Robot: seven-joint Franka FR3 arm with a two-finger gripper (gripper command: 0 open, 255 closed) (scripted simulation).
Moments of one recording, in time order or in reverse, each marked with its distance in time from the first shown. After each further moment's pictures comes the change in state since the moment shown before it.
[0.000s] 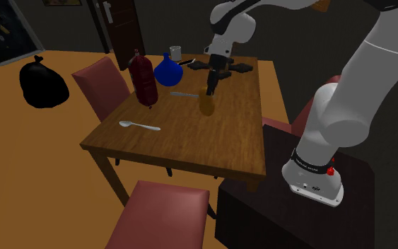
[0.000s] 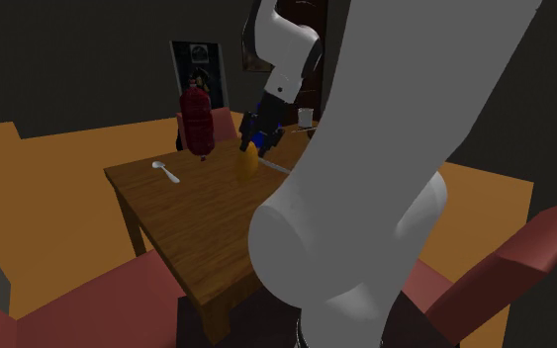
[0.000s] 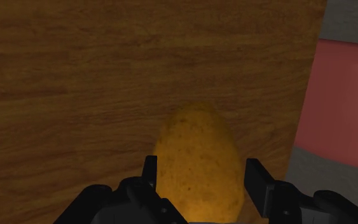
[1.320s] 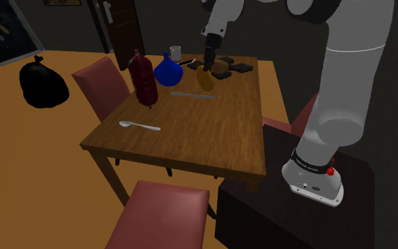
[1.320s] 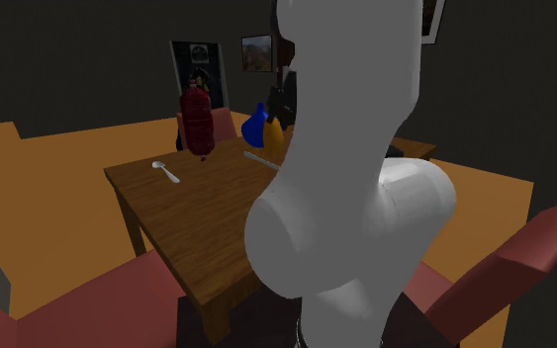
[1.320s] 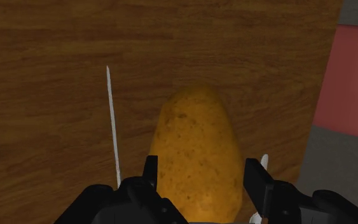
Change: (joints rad) arm -0.115 0.372 -0.112 0.542 0.099 -0.325 -0.146
